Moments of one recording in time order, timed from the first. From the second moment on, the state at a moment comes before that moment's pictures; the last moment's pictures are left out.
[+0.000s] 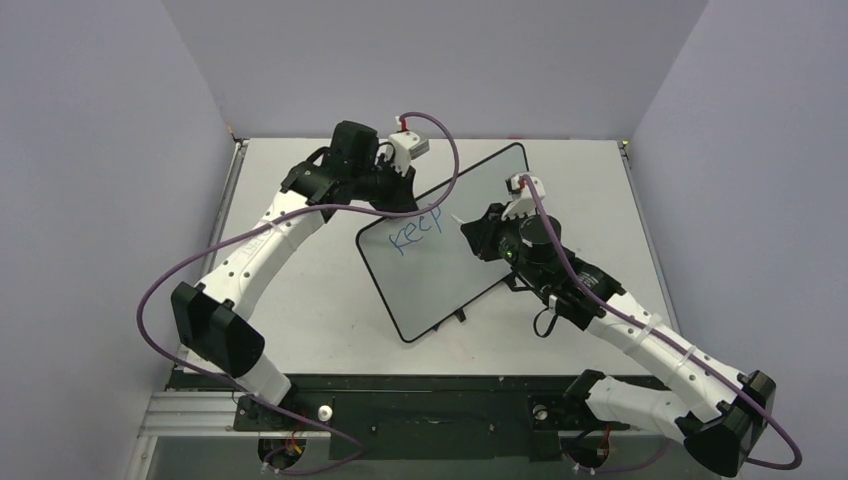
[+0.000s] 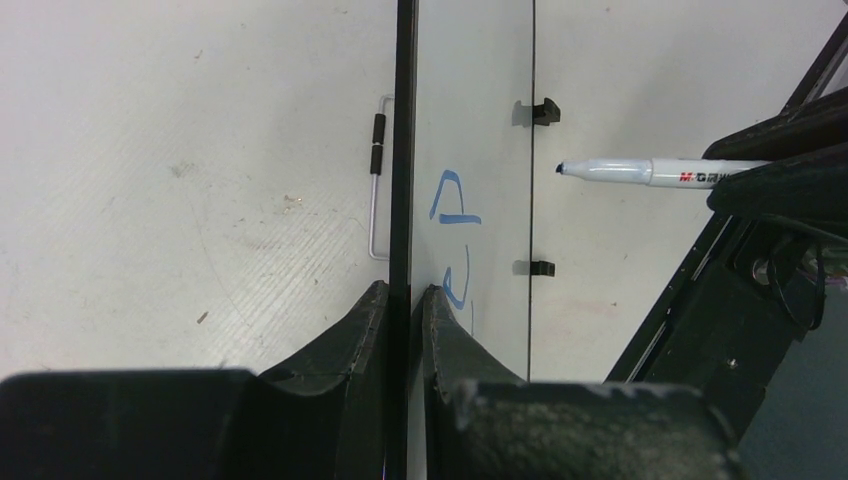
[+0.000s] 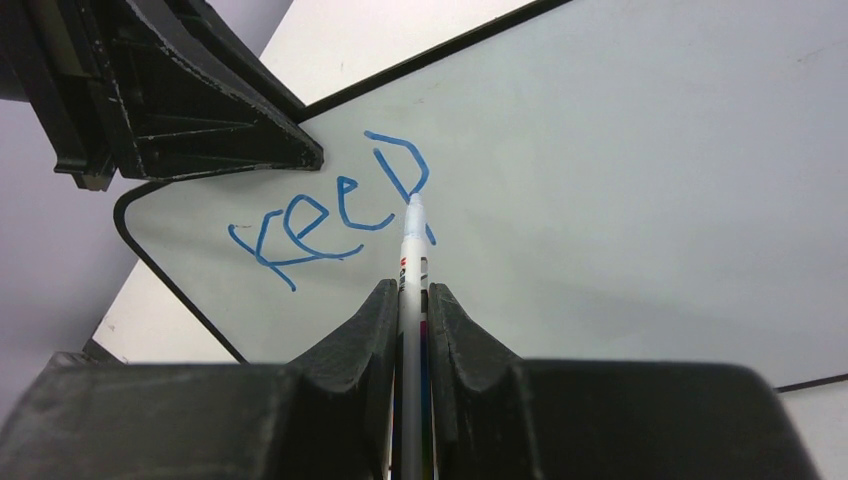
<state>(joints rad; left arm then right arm) -0.53 1.62 1.68 -0.76 0.41 0.09 0.75 1.03 0.95 -0.19 0.18 0.46</state>
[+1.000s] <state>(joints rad) -0.59 1.46 1.46 -0.53 0.27 0.04 0.69 1.03 0.93 -0.21 0.26 0.36</state>
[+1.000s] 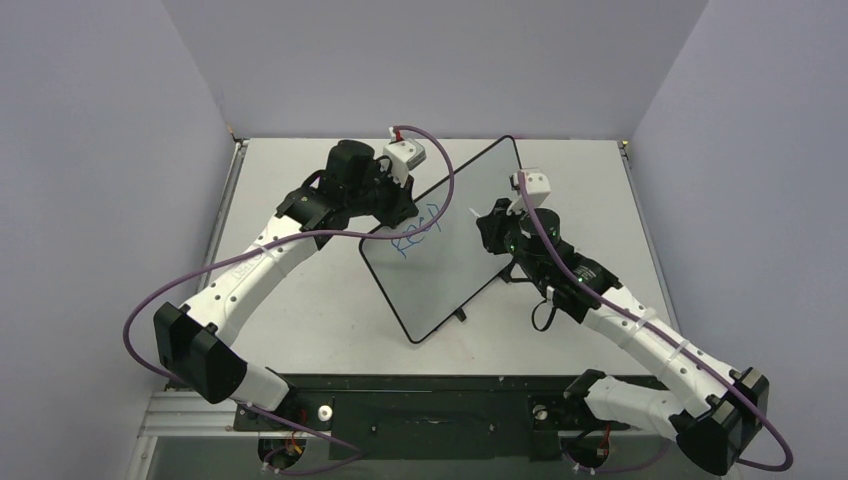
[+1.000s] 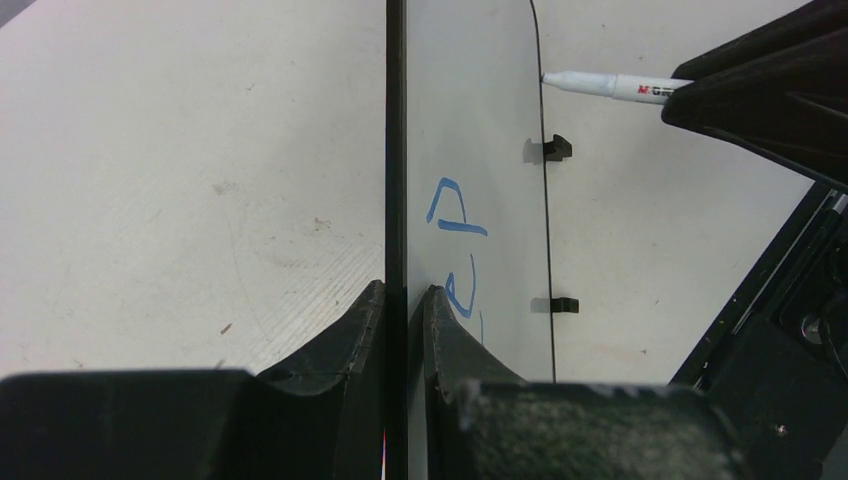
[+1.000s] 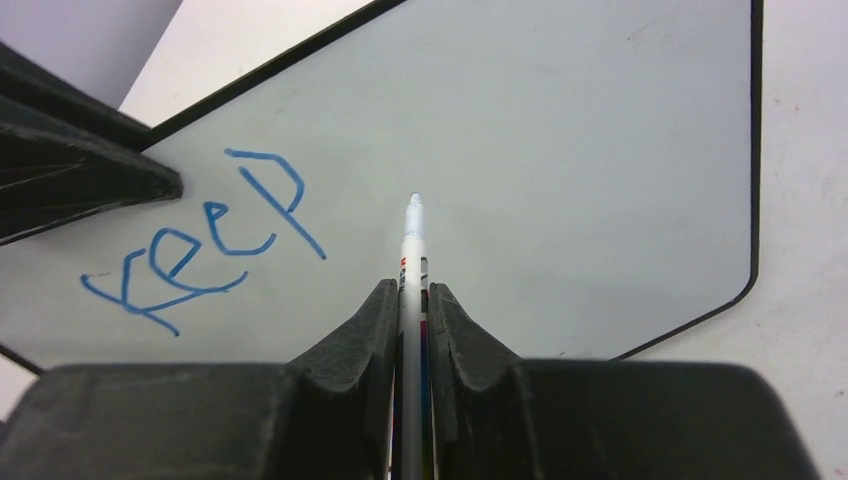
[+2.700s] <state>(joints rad) -0.58 1.47 1.45 -0.53 0.27 0.04 0.59 1.21 1.00 -0.09 0.07 0.40</state>
